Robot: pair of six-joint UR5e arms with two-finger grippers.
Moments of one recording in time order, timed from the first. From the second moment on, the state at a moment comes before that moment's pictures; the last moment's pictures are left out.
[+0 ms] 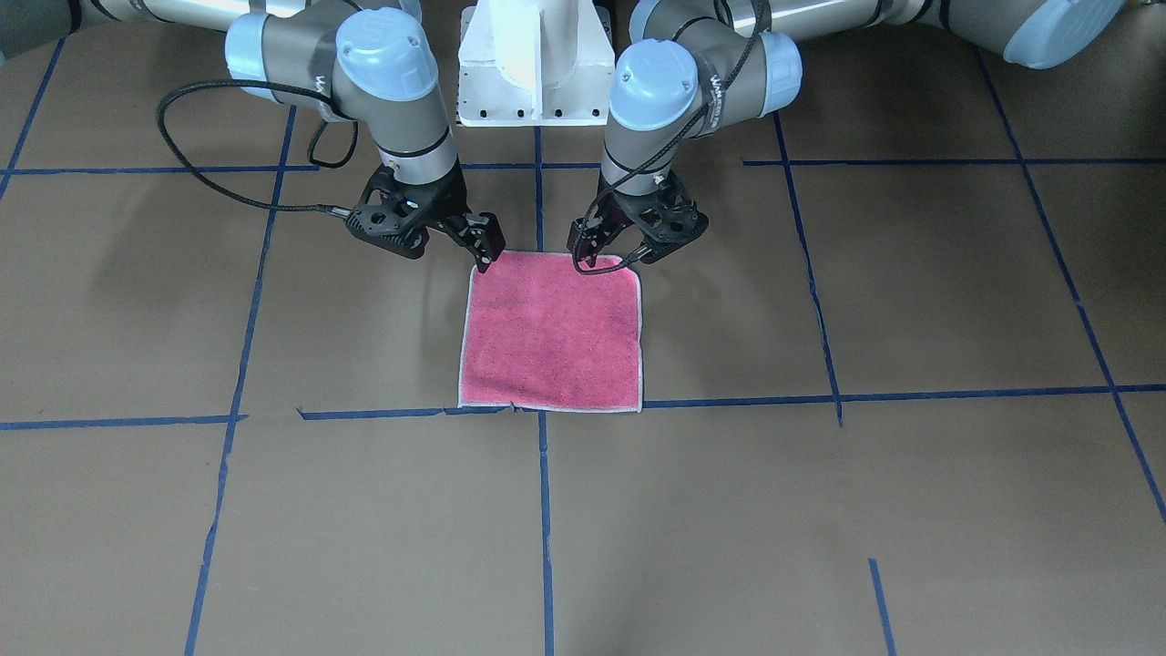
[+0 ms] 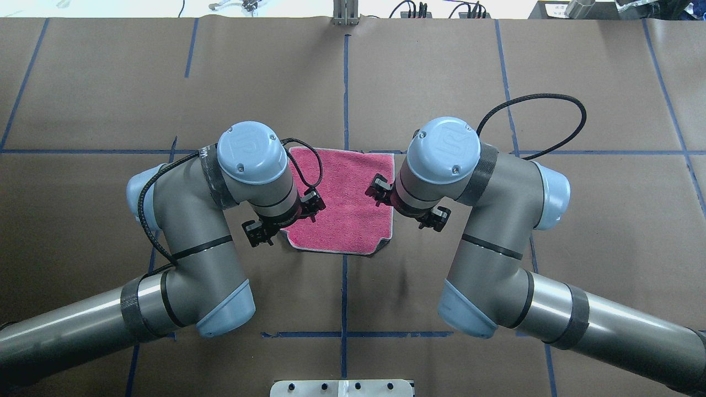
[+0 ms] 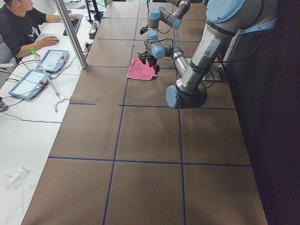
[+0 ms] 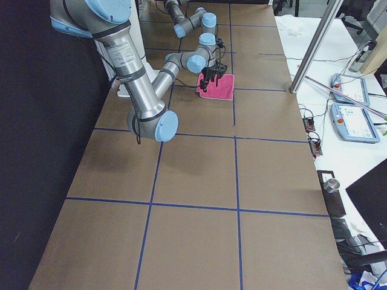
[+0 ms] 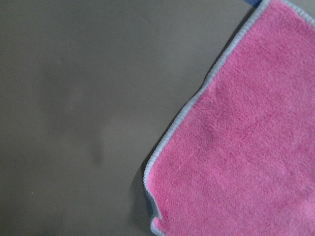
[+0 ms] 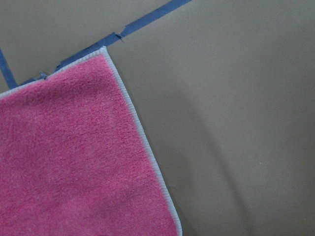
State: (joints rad) left arm -0.49 -2.24 -1.67 -1.55 -1.94 -1.74; right arm 0.50 -0.97 1.75 -1.57 1.85 1.70
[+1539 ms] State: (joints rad) left arm -0.48 -2.22 -1.60 -1.59 -1.89 -1.72; right arm 0.47 -0.96 1.66 -1.47 1.84 1.73
